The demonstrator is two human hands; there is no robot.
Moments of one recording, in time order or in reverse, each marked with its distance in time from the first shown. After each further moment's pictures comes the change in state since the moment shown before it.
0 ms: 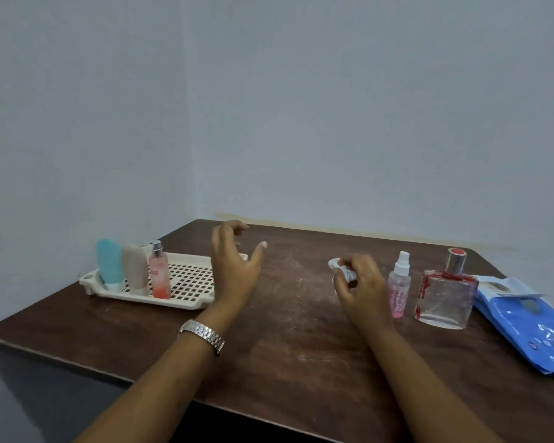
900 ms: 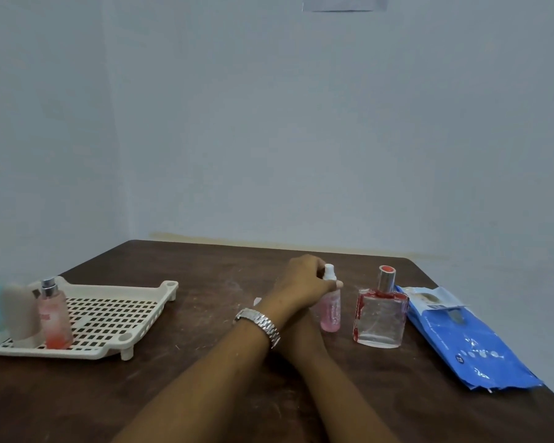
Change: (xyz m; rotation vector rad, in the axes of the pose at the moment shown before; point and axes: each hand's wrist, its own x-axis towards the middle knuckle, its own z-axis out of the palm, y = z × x) left_hand -0.014 0.097 0.159 0.039 -0.926 -0.069; right_hand 0.000 0.015 0.002 -0.148 -0.545 0.362
